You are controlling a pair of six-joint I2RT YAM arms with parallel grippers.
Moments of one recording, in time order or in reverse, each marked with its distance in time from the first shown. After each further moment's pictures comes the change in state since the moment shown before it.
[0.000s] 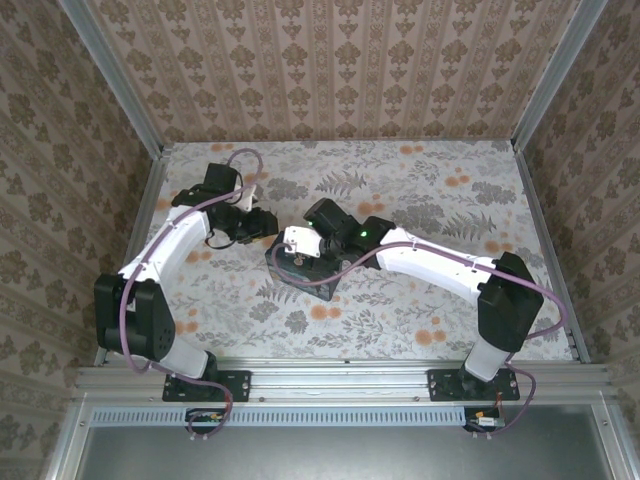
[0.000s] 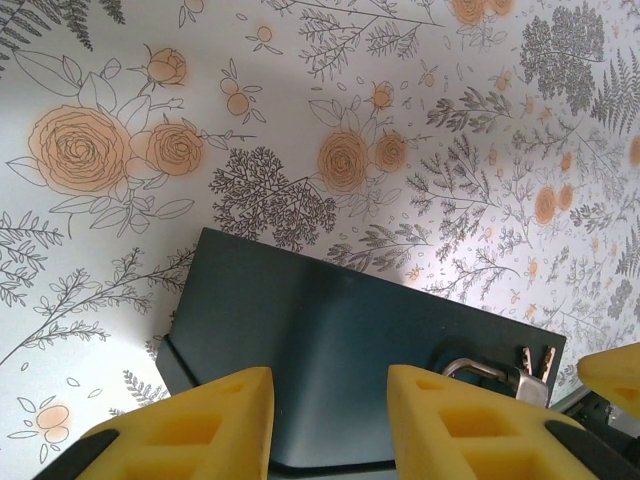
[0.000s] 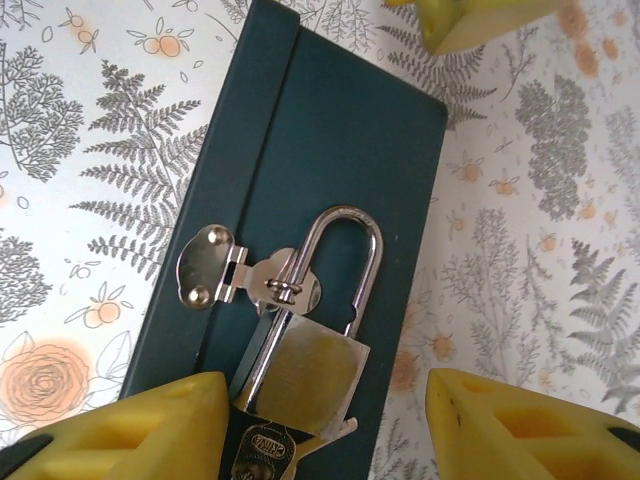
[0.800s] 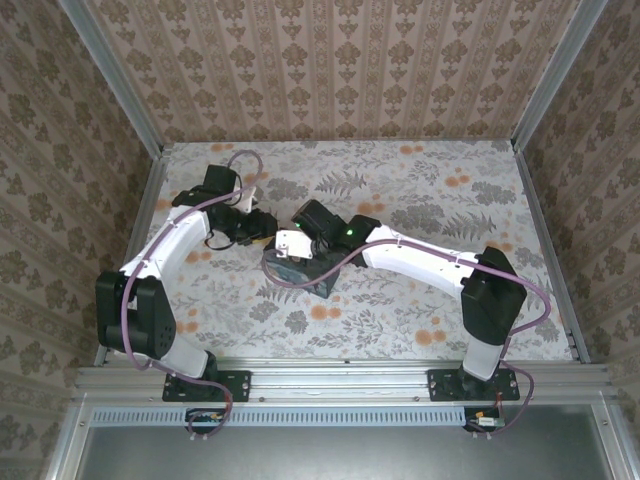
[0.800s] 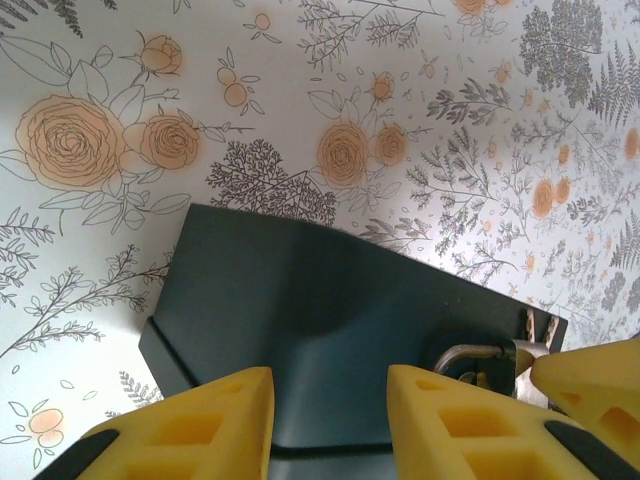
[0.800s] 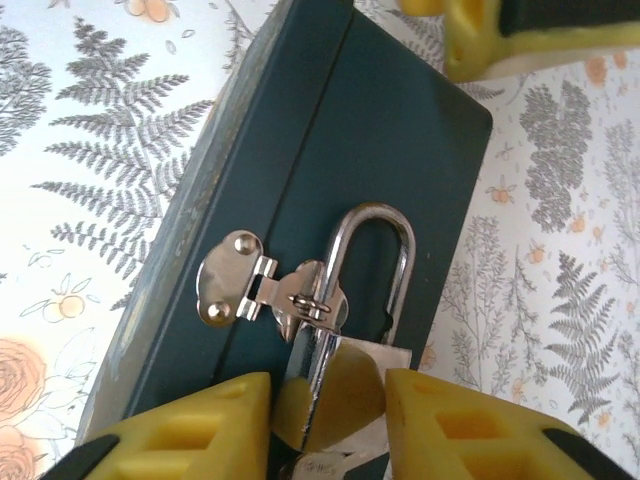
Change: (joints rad) left arm 0.014 0.013 -0.015 0.008 0.029 0.015; right arm 0.016 0.085 0.079 -0.040 0.070 -0.059
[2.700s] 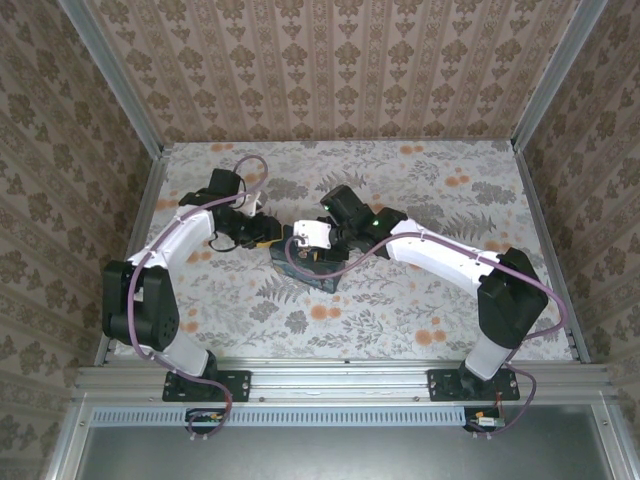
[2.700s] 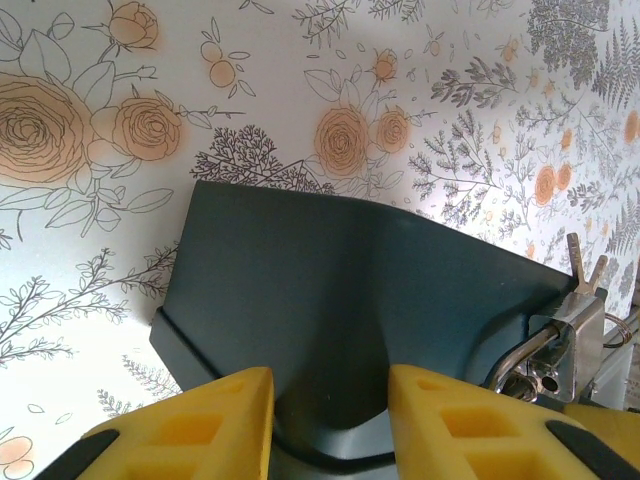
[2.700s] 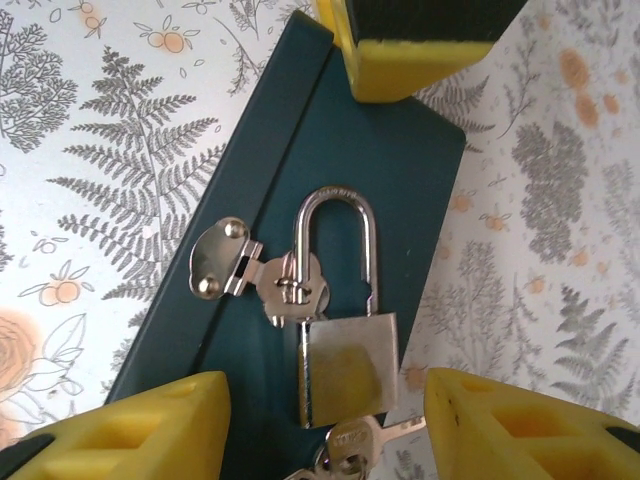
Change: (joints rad) left arm -0.008 0.054 -0.026 0.042 0.046 0.011; right arm -0.132 -0.092 -0.126 0.122 -0.248 -0.132
